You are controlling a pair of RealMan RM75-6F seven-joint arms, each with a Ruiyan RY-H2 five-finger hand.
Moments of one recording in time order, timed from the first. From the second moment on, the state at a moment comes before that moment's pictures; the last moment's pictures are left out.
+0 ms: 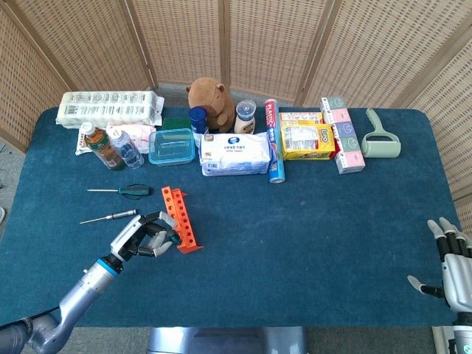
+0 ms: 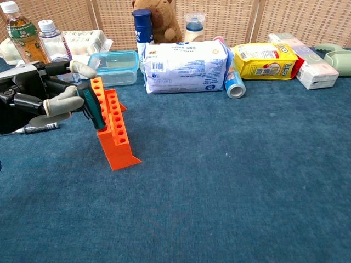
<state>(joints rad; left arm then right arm) -0.54 -1.46 0.03 -1.48 1.60 1.19 -1.24 0.01 -0.98 0.07 -1.89 -1.34 1.47 -0.12</state>
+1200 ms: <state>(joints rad) -0.42 -1.30 0.00 -1.56 1.52 1.34 -0.80 0.00 -0.98 0.07 -1.89 -1.35 1.47 -0.13</state>
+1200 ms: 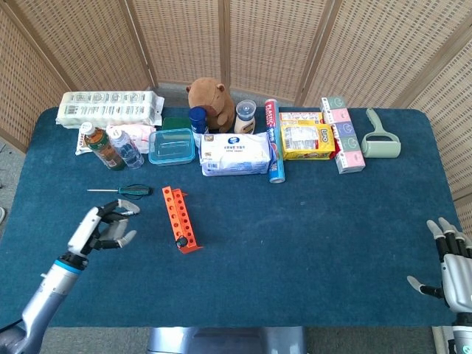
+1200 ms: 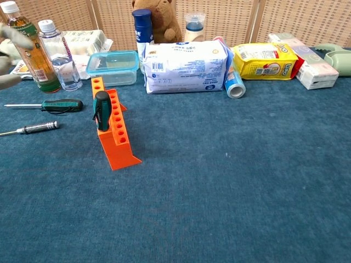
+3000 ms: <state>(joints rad) -0.46 -1.52 -0.21 -1.42 0.88 1.07 0.21 0.01 -0.98 0.07 -1.89 -1.34 1.47 -0.12</state>
